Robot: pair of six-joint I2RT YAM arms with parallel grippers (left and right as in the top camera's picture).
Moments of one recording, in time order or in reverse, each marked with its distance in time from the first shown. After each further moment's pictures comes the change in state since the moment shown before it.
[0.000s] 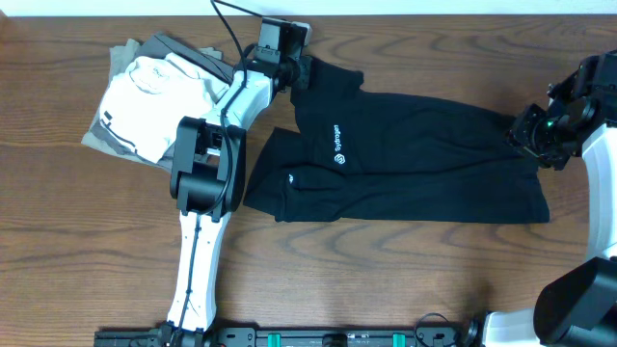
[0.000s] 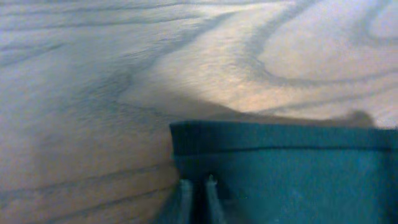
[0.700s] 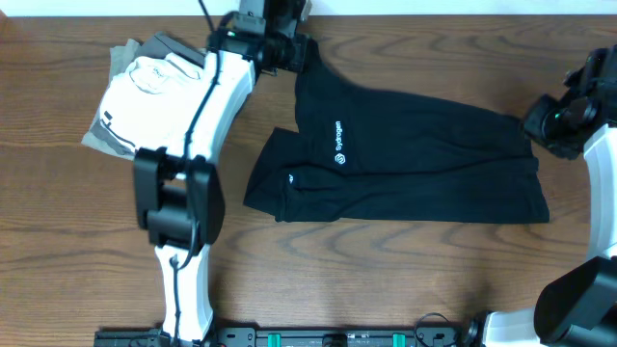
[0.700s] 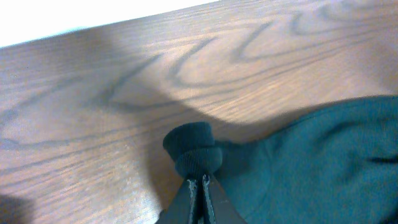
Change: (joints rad) left arm -0.003 -0.350 0.009 -0.377 0.089 0.051; right arm -0.018 0.004 0.000 0.166 0.144 0.006
